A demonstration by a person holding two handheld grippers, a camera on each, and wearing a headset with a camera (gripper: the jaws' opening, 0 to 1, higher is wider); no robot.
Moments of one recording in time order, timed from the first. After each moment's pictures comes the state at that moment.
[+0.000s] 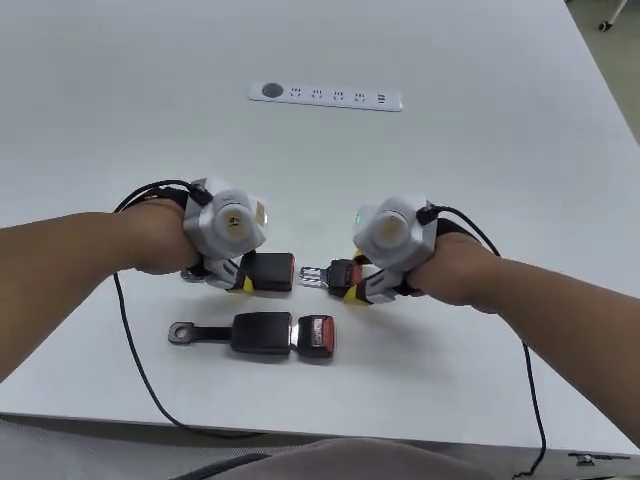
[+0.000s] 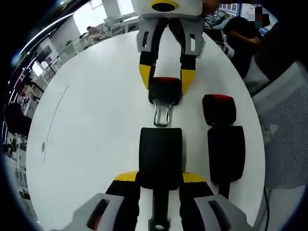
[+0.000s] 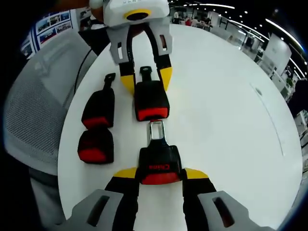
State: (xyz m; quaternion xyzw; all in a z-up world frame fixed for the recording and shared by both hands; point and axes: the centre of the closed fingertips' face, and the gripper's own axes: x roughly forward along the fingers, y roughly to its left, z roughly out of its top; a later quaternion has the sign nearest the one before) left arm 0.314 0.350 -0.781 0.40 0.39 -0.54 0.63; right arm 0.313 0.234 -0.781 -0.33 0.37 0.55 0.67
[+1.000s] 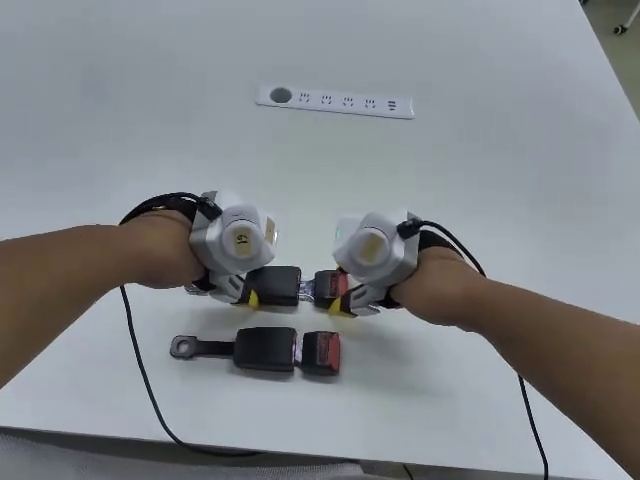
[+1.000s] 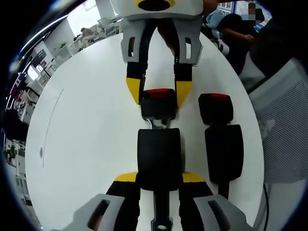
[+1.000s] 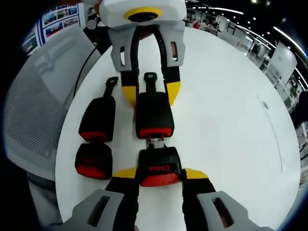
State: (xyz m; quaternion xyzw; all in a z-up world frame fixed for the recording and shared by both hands) left arm 0.308 0.344 -0.779 0.41 0.39 -0.55 0.61; right arm 0.315 0.261 -0.779 -0.35 0.35 0.58 0.65
